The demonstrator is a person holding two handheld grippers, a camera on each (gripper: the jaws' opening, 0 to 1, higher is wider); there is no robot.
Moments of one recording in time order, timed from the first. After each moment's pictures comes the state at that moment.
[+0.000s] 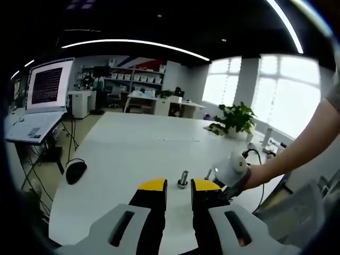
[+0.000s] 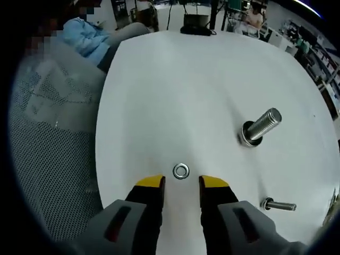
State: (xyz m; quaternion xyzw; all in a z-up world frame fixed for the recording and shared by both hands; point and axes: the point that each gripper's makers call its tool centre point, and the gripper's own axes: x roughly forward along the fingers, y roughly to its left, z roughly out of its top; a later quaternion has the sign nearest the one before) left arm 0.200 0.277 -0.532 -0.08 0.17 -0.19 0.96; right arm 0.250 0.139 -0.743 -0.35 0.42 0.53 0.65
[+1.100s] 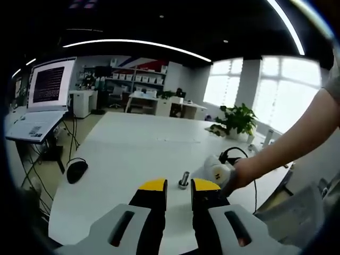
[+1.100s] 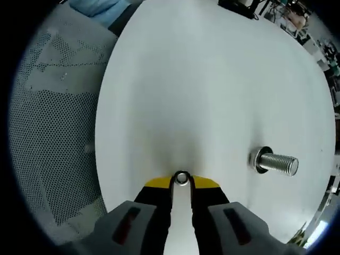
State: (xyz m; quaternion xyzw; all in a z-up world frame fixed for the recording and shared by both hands) left arm 0.200 0.280 -0.531 -0.08 0.17 -0.18 0.96; right arm 0.248 0.147 -0.749 -0.50 0.47 0.52 0.51
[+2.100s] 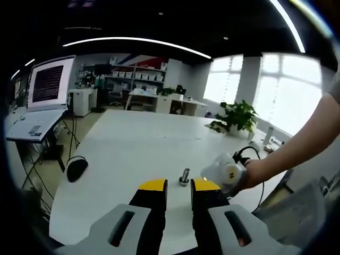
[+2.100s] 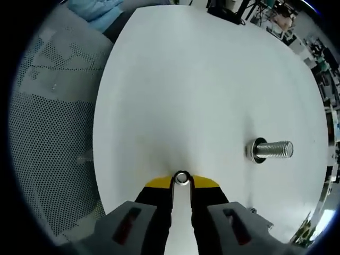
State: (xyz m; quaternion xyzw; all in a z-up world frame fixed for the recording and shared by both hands) left arm 0.200 0.278 -0.536 -0.08 0.18 -0.18 0.96; right arm 0.248 0.140 -0.741 -0.47 0.43 0.51 0.58
